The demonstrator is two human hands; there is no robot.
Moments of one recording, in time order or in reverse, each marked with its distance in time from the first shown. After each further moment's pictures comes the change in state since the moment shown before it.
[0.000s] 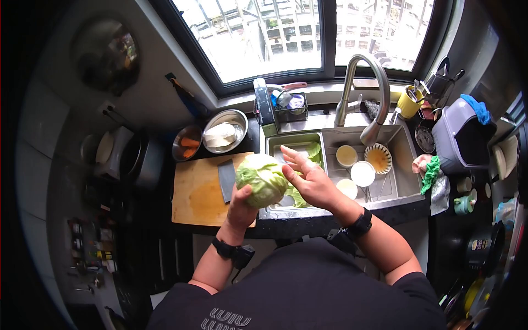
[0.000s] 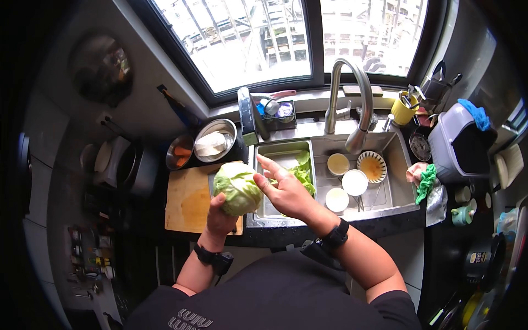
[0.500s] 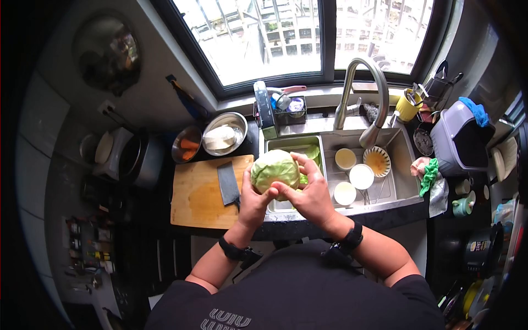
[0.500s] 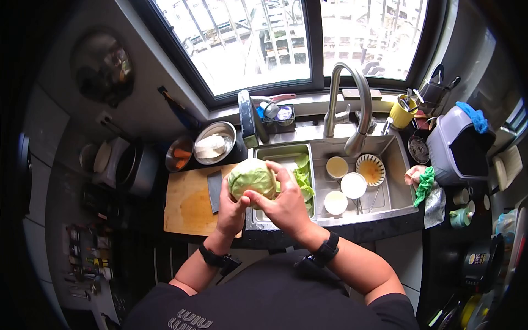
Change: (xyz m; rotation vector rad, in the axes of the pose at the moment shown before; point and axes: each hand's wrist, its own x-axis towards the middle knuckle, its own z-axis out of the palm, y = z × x) left_hand 0.016 -0.028 0.005 0.355 0.135 0.220; right_hand -0.018 -0.008 0.023 -0.054 0.352 -0.088
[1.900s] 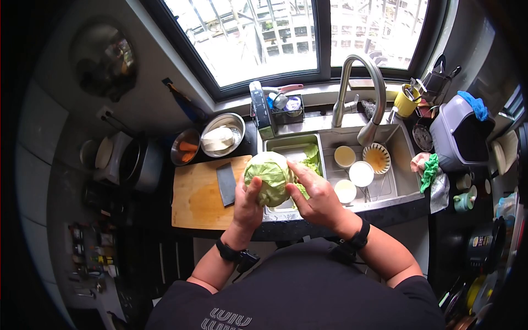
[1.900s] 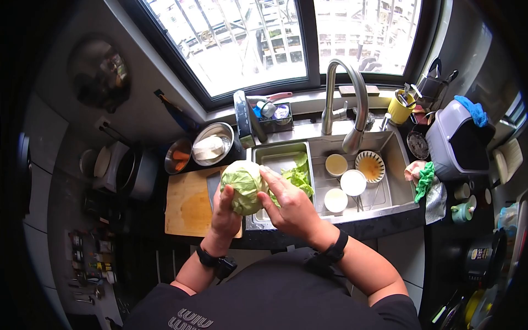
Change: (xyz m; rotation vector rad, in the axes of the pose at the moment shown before) left_hand 0.000 0.029 0.014 -0.234 -0.093 -0.149; right_hand -0.008 -0.010 -0.027 -0.335 -0.152 -0.404
